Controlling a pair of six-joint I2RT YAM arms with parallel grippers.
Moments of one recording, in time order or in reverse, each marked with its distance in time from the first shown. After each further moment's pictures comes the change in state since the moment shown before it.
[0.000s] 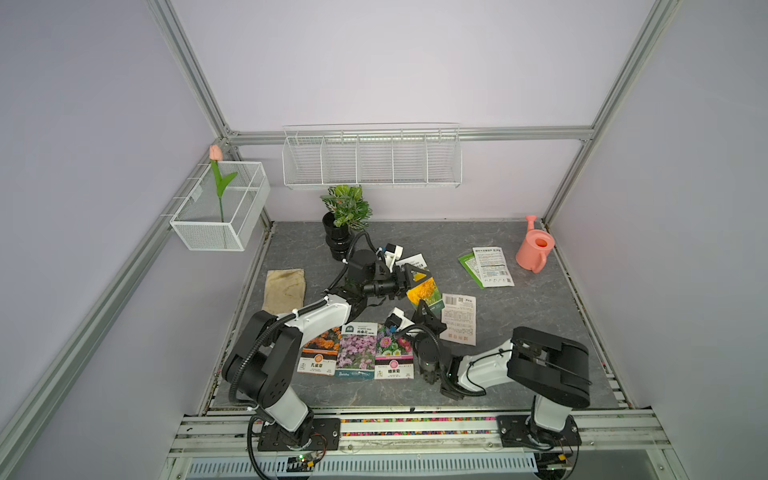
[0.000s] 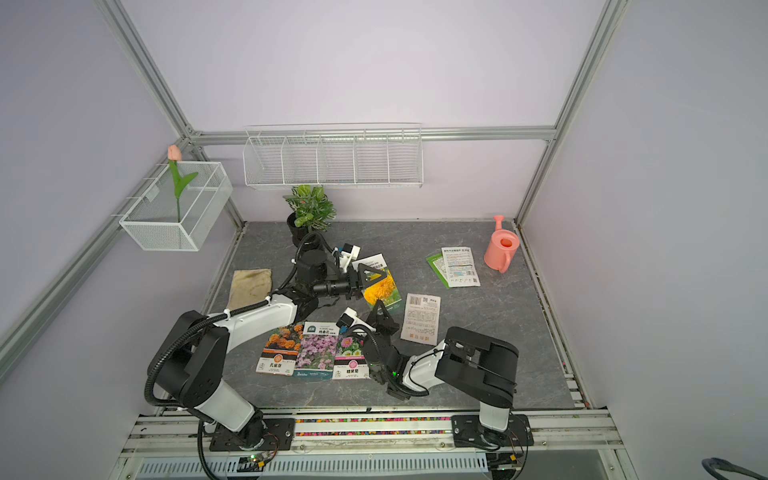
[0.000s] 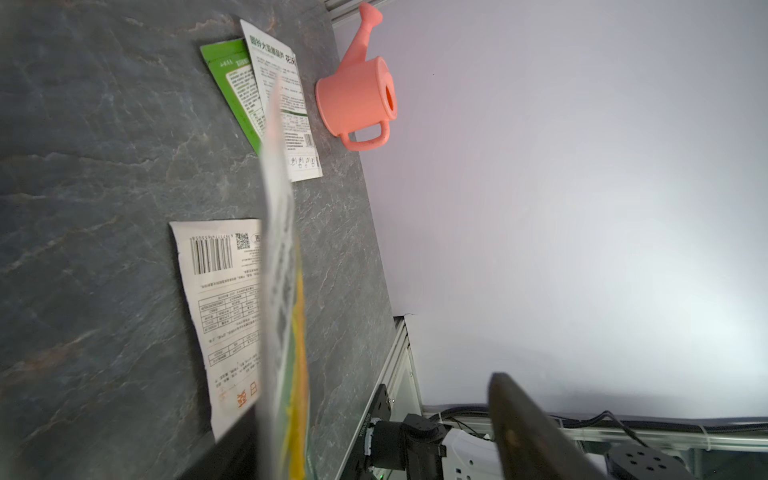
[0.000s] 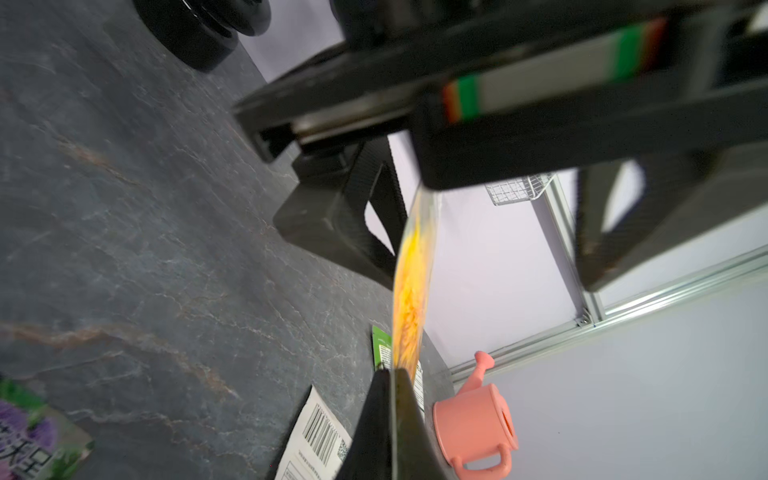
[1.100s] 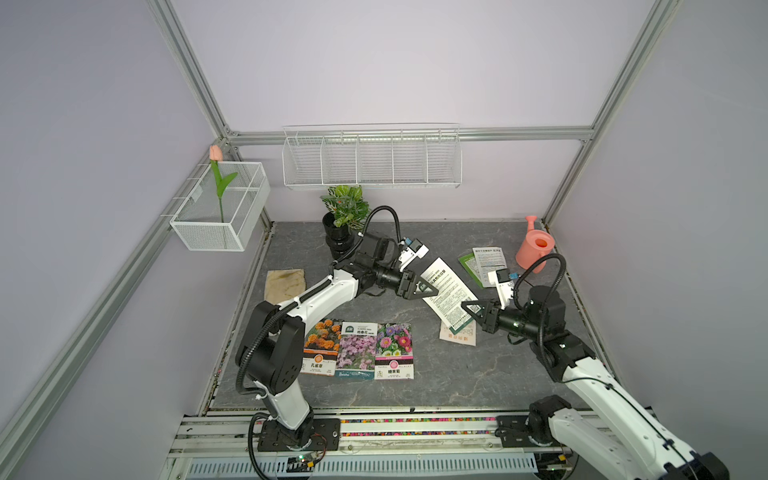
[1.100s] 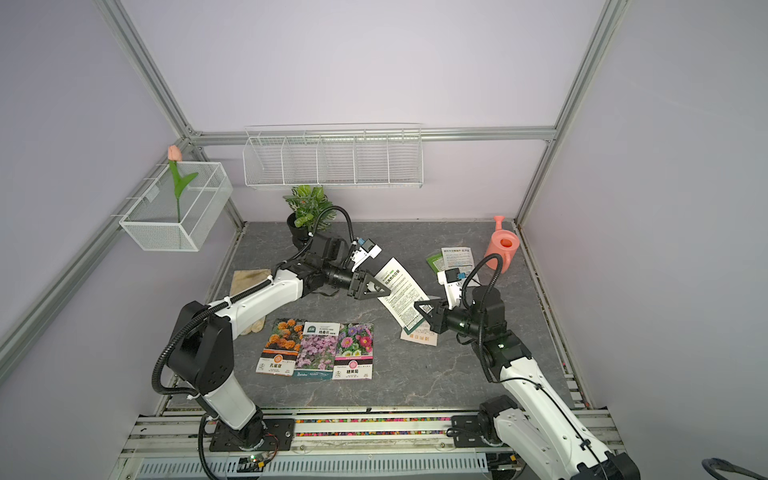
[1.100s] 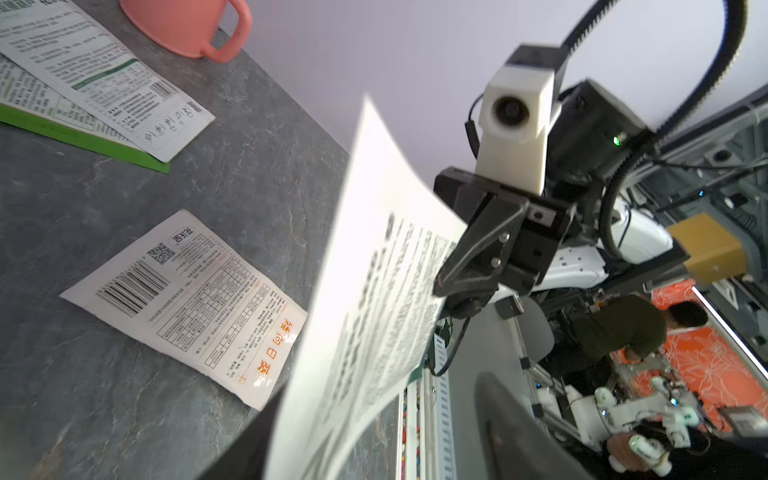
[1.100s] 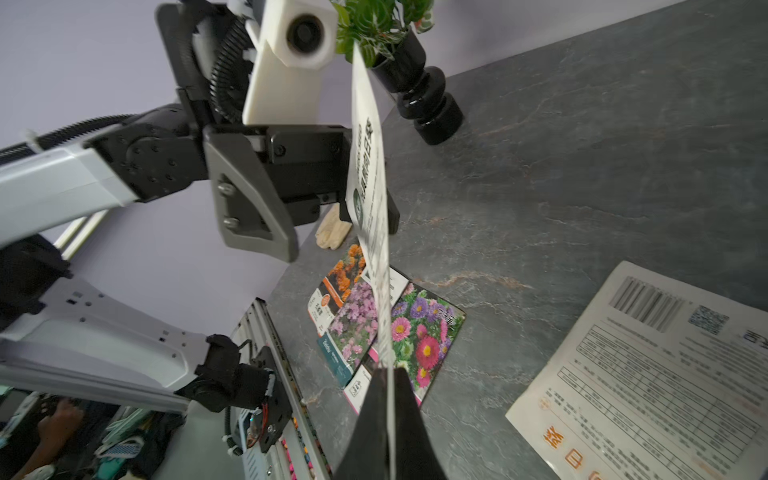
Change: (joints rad) left arm 0.007 0.087 0.338 -0.576 0.362 0.785; right arm -0.840 -0.975 -0.069 -1.290 -1.744 1.431
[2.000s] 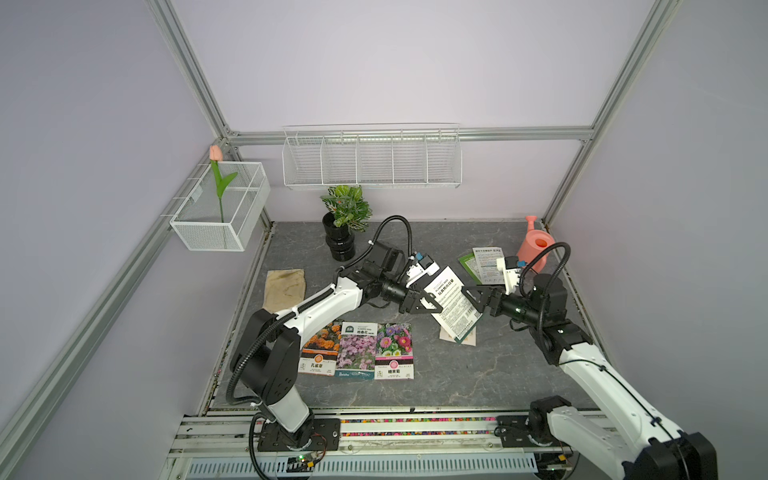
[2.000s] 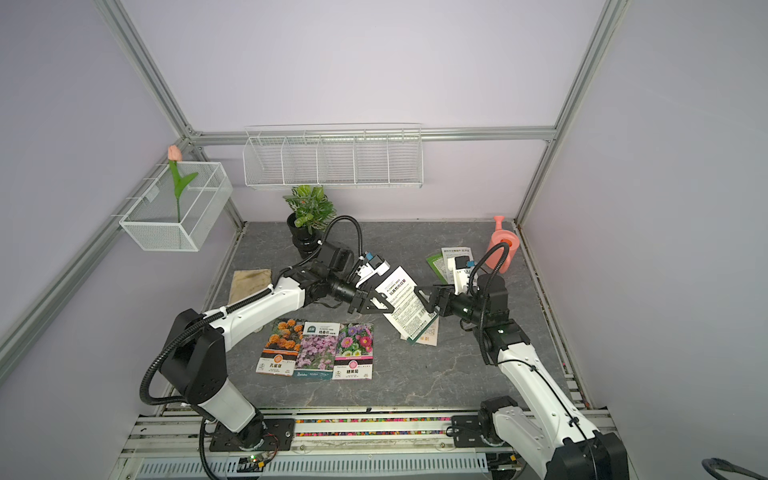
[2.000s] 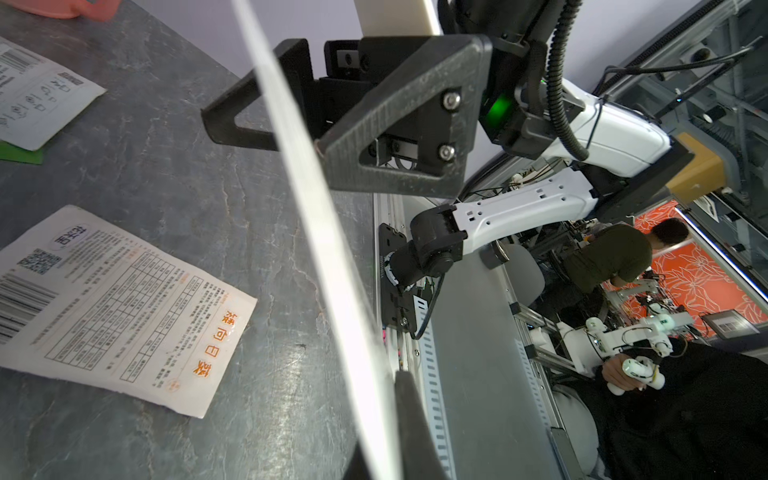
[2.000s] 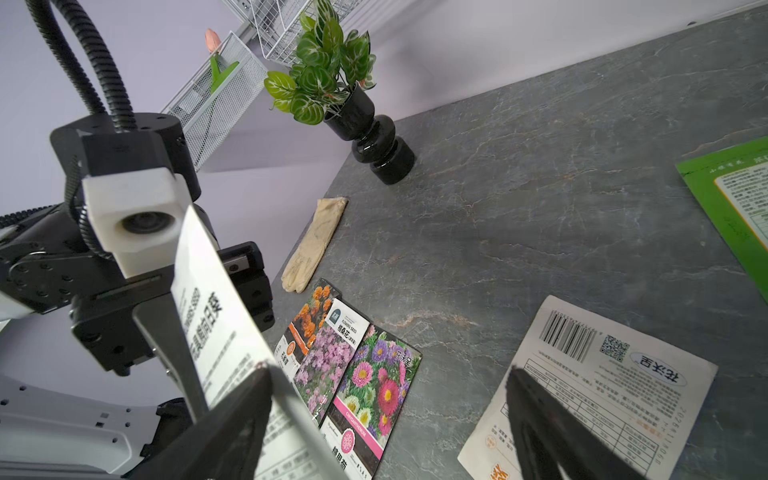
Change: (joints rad) left arm -0.093 -0.056 -0.018 -0.199 0.060 0.277; right arm -0.145 0.118 0.042 0.112 -0.055 0.043
